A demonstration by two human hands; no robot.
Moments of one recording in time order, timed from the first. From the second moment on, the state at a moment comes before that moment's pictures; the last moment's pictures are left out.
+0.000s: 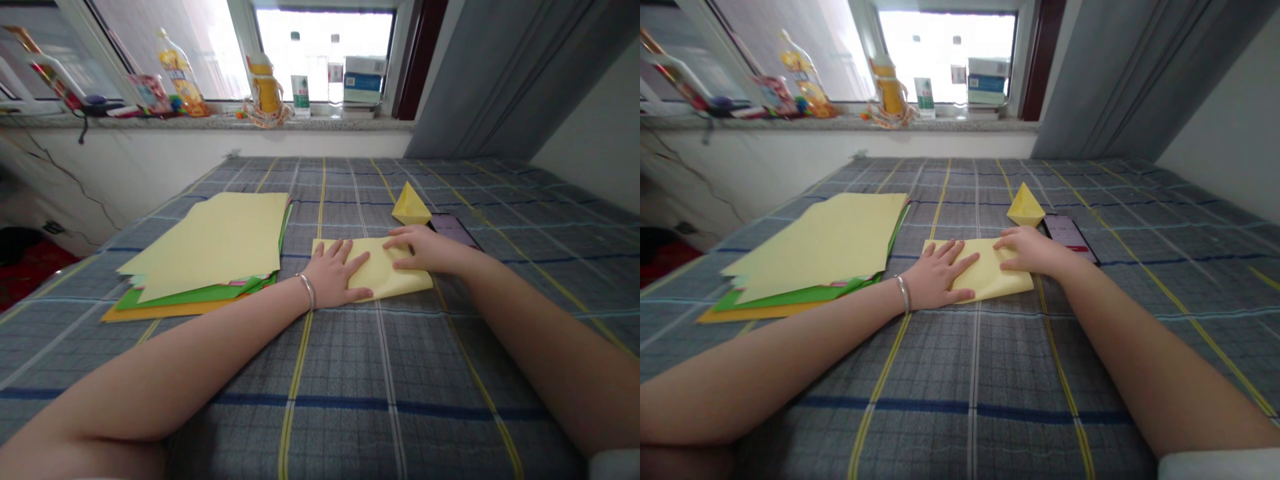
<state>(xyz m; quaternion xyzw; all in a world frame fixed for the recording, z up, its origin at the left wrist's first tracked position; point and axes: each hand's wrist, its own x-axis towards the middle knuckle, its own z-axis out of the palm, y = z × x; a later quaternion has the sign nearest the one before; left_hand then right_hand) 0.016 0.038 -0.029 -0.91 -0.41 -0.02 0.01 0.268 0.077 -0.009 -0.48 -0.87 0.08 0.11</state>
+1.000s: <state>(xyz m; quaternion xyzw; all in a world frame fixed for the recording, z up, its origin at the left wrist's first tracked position) 0.012 0.040 -0.023 -0.92 -0.40 0.00 0.00 0.227 0.040 -0.015 -0.47 -0.87 0.12 0.01</state>
